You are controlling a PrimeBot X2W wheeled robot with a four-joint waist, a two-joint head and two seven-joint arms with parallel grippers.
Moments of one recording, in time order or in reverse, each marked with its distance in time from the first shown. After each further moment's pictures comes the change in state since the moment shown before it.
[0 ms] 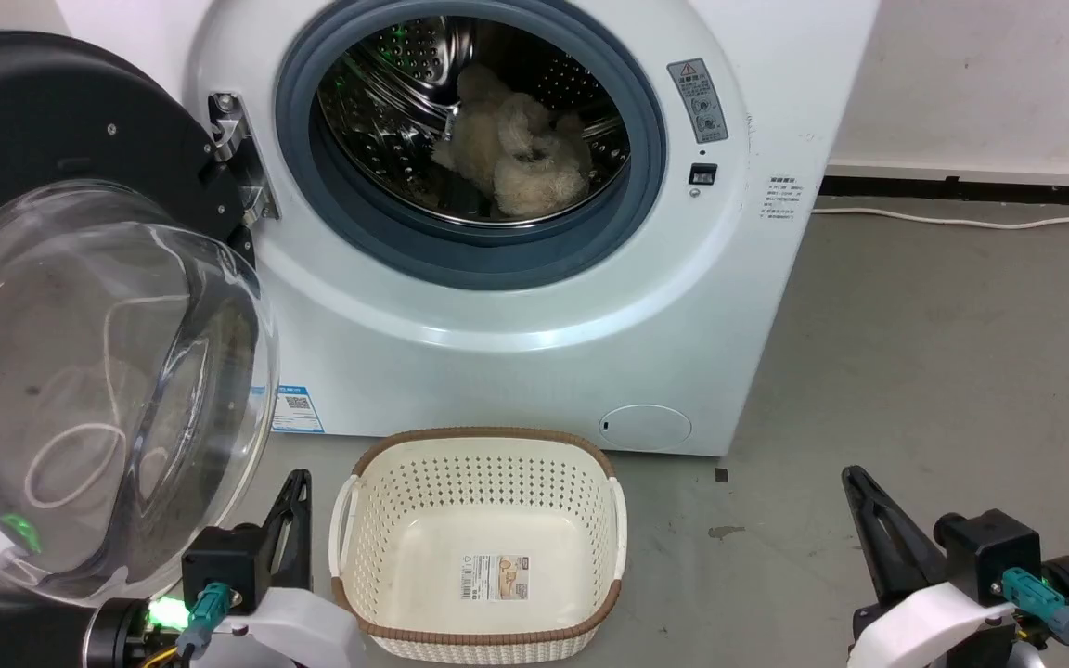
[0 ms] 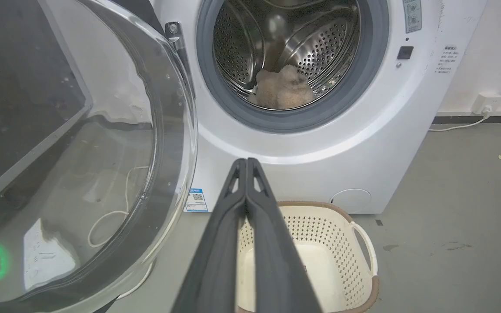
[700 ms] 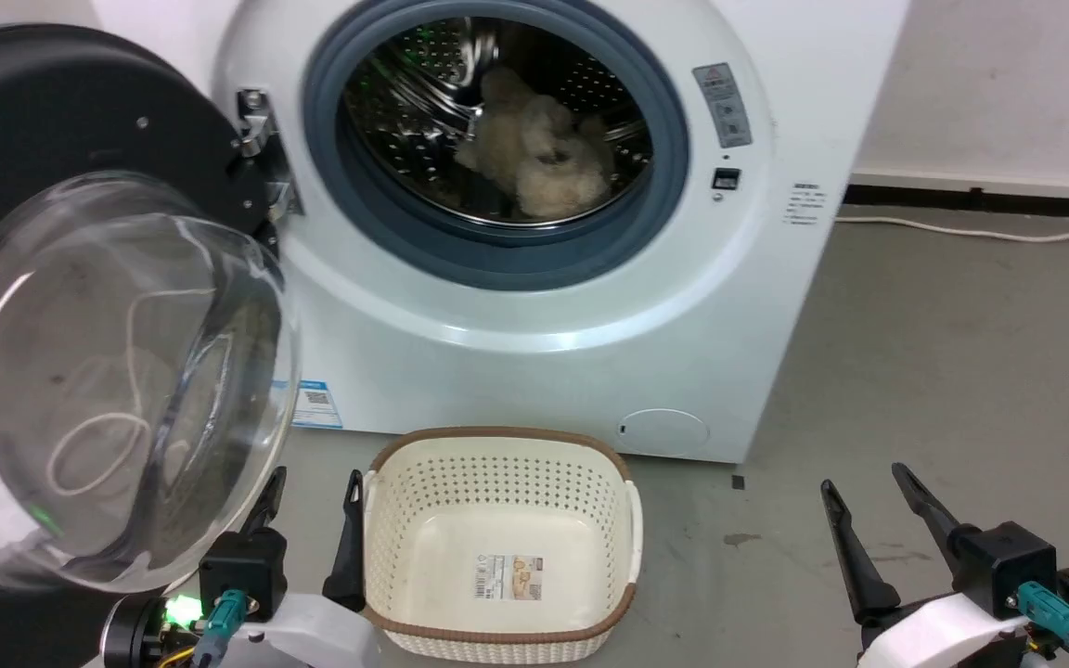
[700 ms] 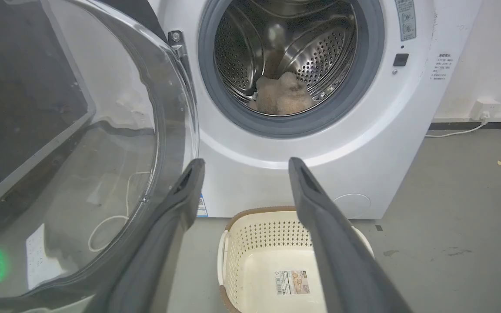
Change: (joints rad) left arm 0.001 0.000 -0.030 0.008 0.000 0.004 -0.038; right arm 0.017 -0.006 -0.010 0.001 0.014 0.000 -0.037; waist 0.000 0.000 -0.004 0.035
